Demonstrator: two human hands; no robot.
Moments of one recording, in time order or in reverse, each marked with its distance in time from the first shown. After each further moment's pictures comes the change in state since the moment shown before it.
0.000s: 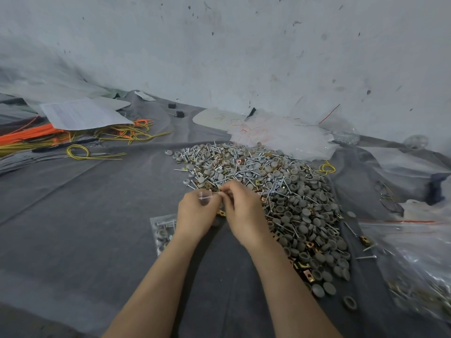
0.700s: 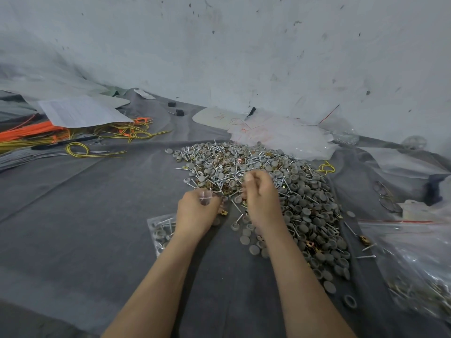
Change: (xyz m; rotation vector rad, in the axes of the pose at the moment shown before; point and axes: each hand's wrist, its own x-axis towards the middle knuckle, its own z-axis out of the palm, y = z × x) left_hand 0.001 -0.002 0.000 0.146 0.043 0.003; right_hand 0.011 0.009 -0.014 0.223 0.068 0.308
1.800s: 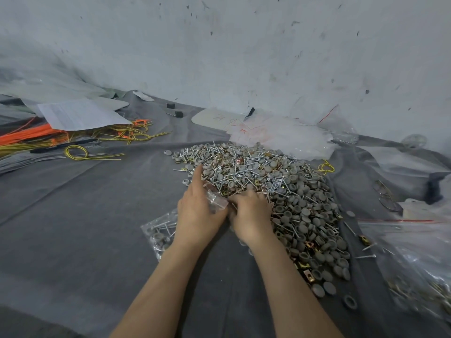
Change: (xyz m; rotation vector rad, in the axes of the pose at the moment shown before) left_hand -0.004 -0.007 0.004 0.187 0.061 0.384; right_hand -0.012 0.007 0.008 -0.678 -0.245 0.021
